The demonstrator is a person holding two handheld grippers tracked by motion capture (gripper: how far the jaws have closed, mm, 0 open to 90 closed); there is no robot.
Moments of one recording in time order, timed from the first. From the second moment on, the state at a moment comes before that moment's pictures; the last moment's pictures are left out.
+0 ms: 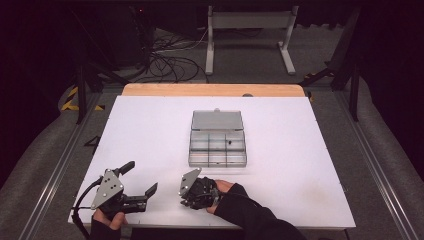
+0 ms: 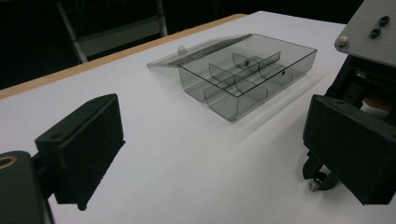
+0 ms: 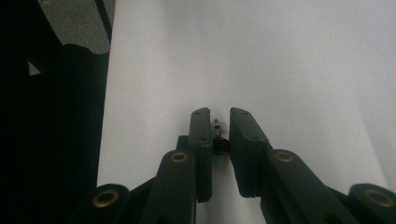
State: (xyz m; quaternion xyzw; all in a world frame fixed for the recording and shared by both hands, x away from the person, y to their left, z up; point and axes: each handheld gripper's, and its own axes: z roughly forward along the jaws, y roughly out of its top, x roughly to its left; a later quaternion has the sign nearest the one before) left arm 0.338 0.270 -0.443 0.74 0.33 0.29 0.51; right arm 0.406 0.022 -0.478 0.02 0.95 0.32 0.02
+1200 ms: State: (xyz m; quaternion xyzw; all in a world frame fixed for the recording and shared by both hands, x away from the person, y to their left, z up) left arm 0.338 0.271 -0.443 0.74 0.33 0.29 0.51; right arm 0.409 -0.009 -0.426 0.04 0.93 0.37 0.07
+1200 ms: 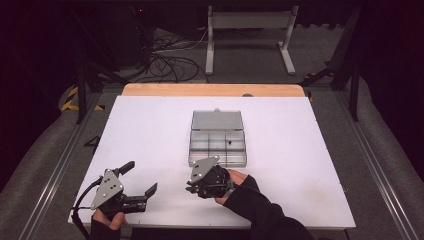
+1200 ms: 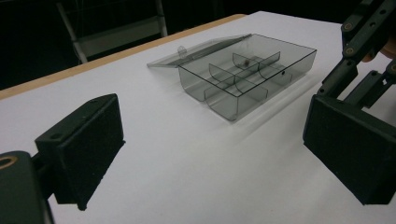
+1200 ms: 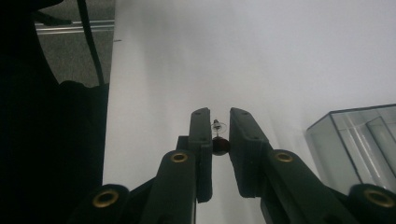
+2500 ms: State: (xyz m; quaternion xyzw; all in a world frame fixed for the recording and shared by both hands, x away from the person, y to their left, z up) left arm 0.339 0.271 -0.443 0.74 0.33 0.29 0.50; right arm 0.456 -0.050 -0.381 0.12 0.92 0.34 0.14
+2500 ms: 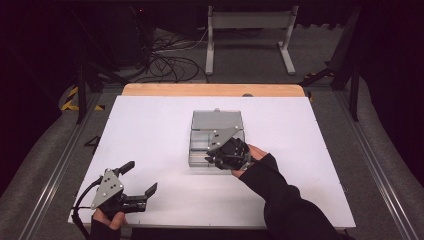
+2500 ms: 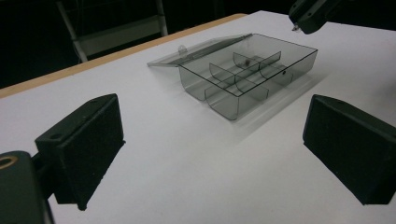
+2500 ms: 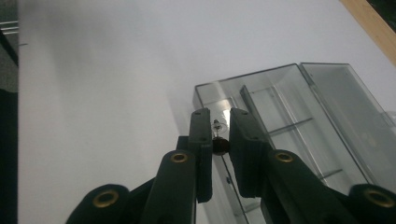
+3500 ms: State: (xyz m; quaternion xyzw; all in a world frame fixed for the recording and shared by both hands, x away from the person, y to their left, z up) left arm 0.339 0.271 -0.443 0.74 0.33 0.29 0.50; right arm 0.535 -0.097 -0.410 0.27 0.91 0.30 0.13
